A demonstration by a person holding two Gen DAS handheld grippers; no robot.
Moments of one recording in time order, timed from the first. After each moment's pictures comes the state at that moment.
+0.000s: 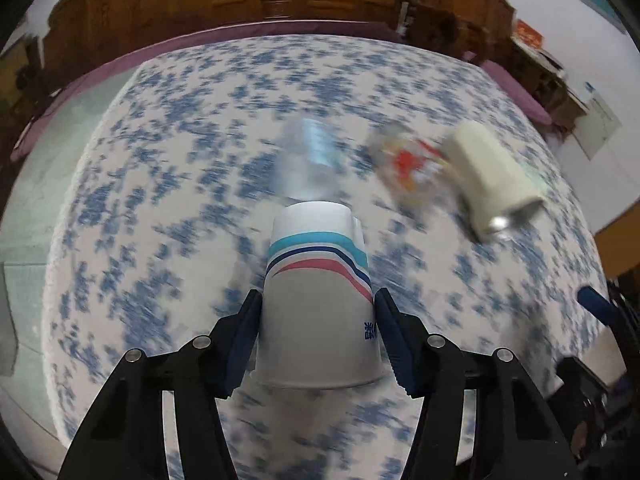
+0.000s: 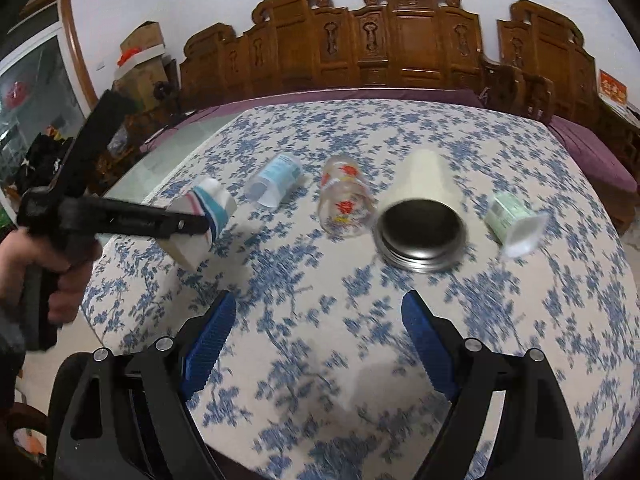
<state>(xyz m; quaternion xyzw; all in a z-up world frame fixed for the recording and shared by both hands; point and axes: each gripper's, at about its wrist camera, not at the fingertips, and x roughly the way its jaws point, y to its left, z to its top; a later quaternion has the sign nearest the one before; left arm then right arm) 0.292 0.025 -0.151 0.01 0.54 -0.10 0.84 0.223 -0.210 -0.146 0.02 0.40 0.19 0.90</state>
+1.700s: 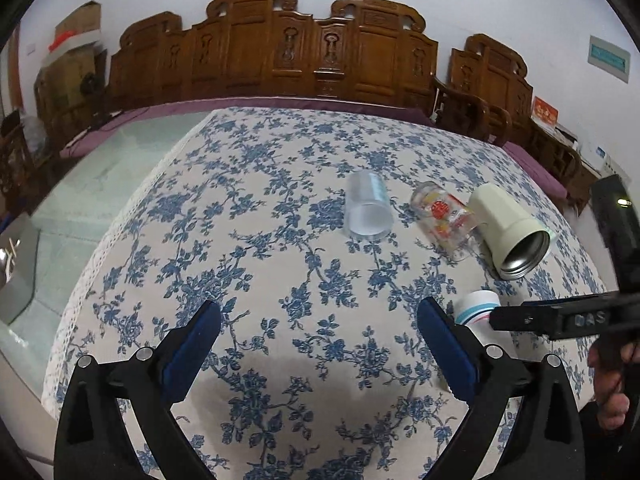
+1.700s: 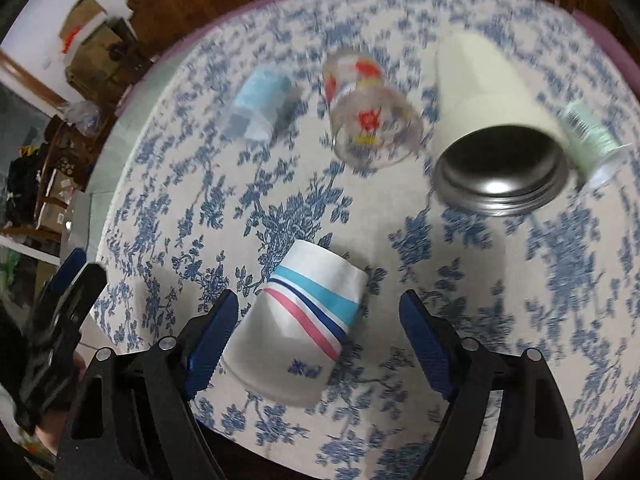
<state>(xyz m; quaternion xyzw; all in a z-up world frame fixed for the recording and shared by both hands) 0.224 0.083 -0.150 -0.03 0.39 -0.02 0.92 0.311 -0.155 -0.198 0.10 0.61 0.18 0.77</state>
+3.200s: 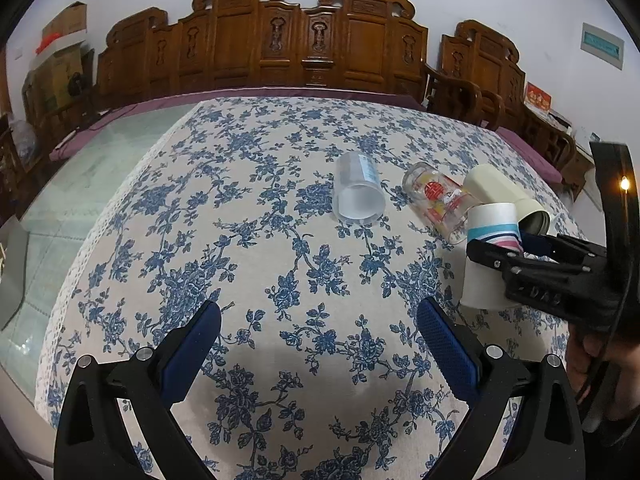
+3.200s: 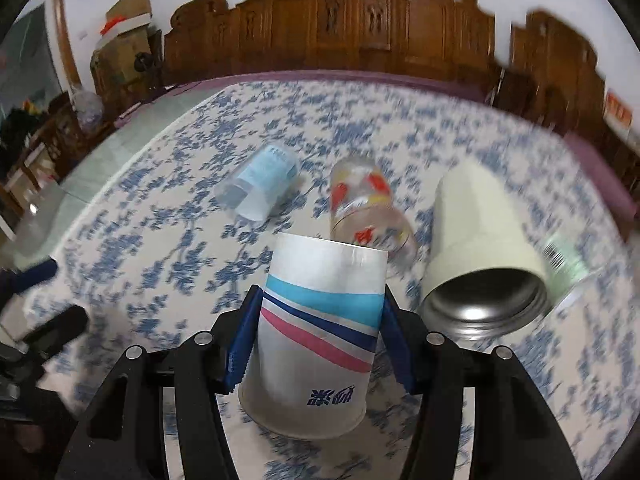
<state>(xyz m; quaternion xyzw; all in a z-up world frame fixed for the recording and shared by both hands) 0.227 0.070 -0.163 -0.02 0.40 -0.04 0.91 0.310 -0.132 -0.187 -0.05 0.41 0.16 0.90</state>
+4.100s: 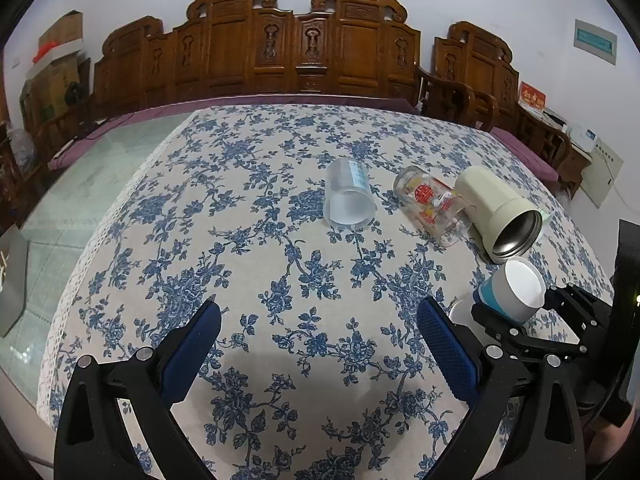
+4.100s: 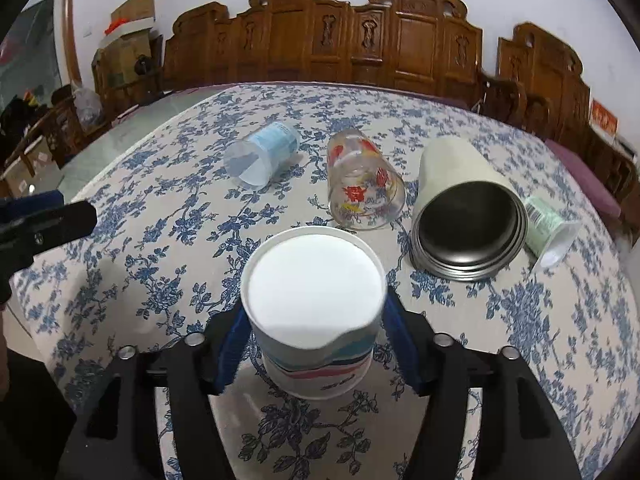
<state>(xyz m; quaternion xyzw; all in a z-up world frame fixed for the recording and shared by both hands) 0.222 0.063 -0.157 -0.01 0.39 -0.04 0.92 0.254 -0.145 -0.206 -0.04 0.39 0.15 0.91</state>
